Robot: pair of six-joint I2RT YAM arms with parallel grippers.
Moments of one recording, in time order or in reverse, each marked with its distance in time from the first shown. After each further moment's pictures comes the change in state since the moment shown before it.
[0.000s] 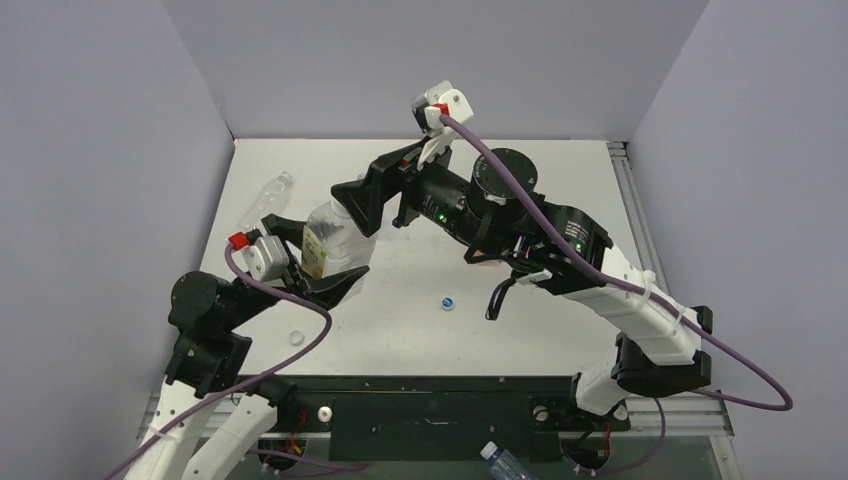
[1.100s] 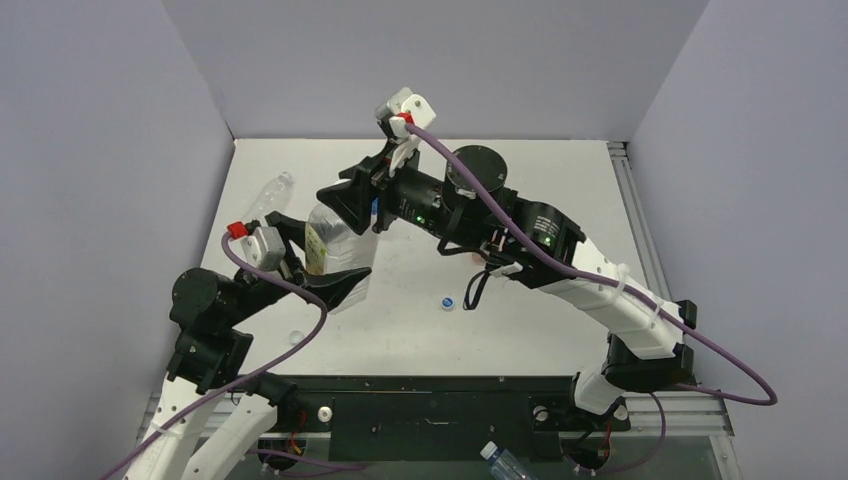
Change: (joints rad) left arm 0.002 0.019 0.000 0.004 -0.021 -0.078; right arm 0.006 0.083 0.025 0.041 -0.079 -0.029
